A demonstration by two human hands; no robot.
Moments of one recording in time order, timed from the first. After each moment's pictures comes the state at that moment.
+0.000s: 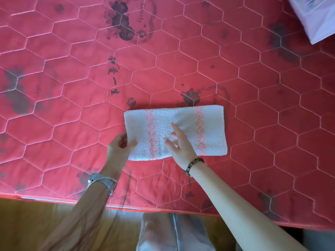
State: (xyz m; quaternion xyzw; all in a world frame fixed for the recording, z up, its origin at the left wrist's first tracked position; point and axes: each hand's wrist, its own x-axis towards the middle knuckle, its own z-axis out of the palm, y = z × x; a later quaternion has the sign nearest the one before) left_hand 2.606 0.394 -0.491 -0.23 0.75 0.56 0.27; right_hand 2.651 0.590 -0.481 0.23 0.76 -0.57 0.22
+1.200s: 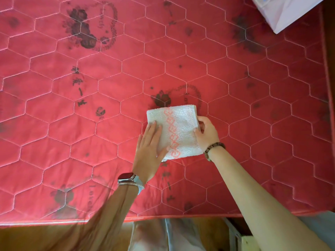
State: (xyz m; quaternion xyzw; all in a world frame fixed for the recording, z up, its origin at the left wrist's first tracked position) left_hand 2.642 0.522 -0.517 0.22 0.90 0.31 0.23; right_hand 2.660 0.730 -0.487 0.41 0.77 -0.47 0.13
